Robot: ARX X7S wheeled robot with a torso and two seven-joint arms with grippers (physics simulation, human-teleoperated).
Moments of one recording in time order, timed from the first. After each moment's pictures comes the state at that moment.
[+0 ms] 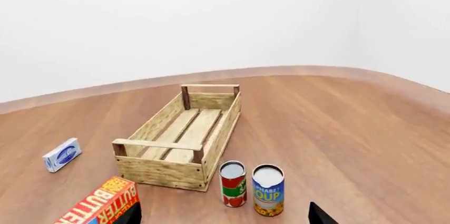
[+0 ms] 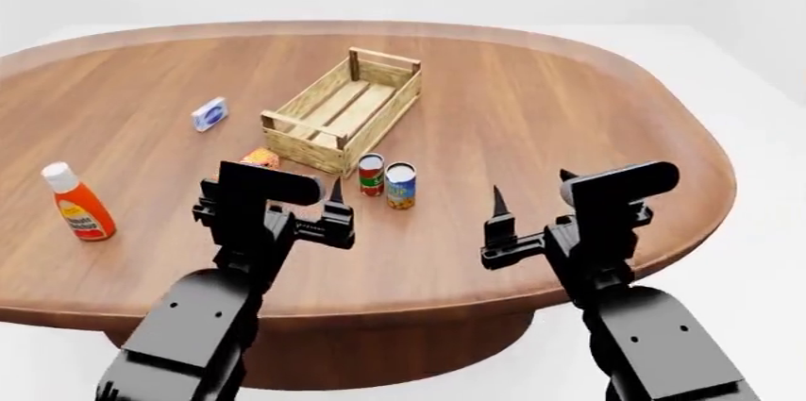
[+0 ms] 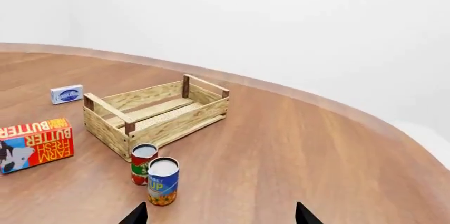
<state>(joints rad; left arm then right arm) -0.51 -0.18 0.18 0.13 -0.20 -0.62 0.01 0.43 0.29 -0.13 -0.28 0.23 0.67 -0.05</state>
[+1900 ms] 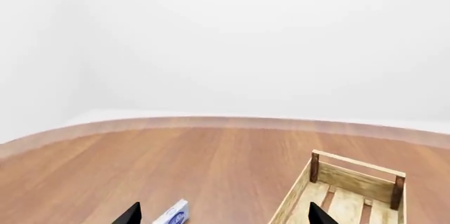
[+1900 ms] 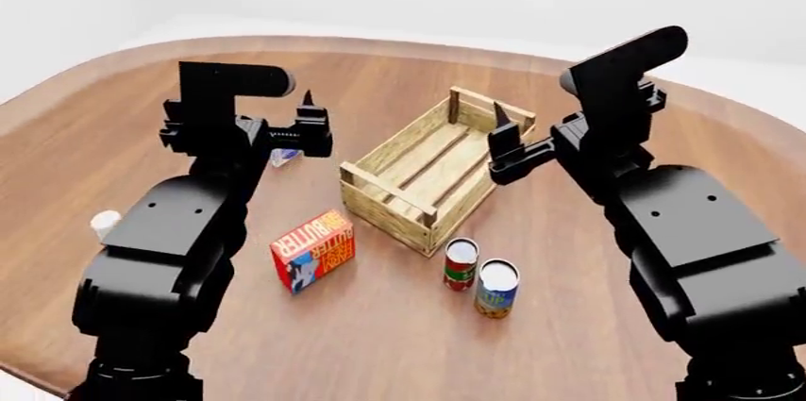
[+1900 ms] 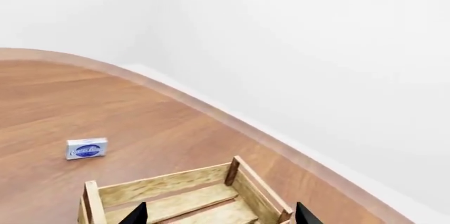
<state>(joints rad) -0.81 -0.17 0.13 -0.03 -0.25 -0.71 -0.09 0.84 0.38 -0.26 -0.16 0.25 0.85 -0.16</state>
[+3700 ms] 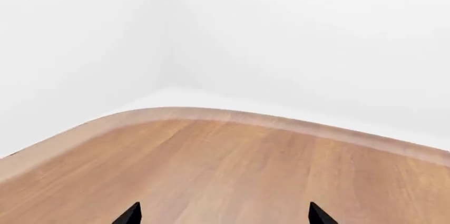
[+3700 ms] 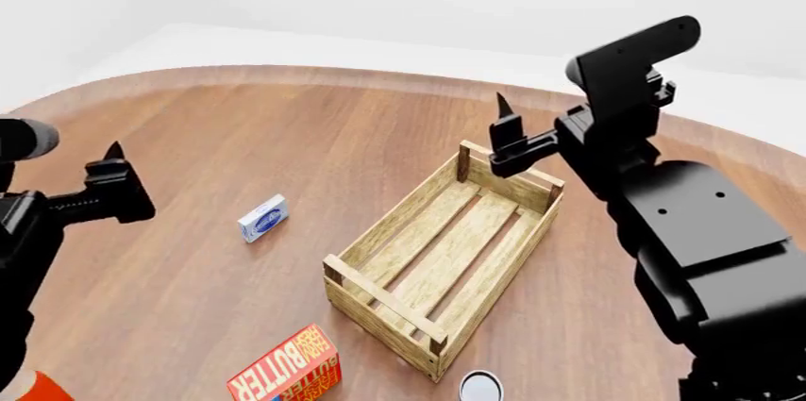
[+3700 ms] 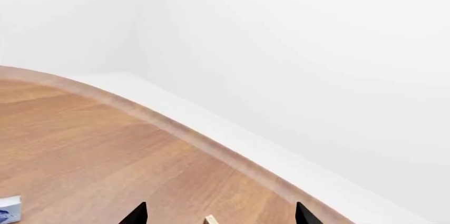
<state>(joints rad) -0.53 -0.44 -0.43 0.67 -0.60 -1.31 -0.22 0.86 0.38 -0.25 -0.21 0.28 0.90 -0.11</state>
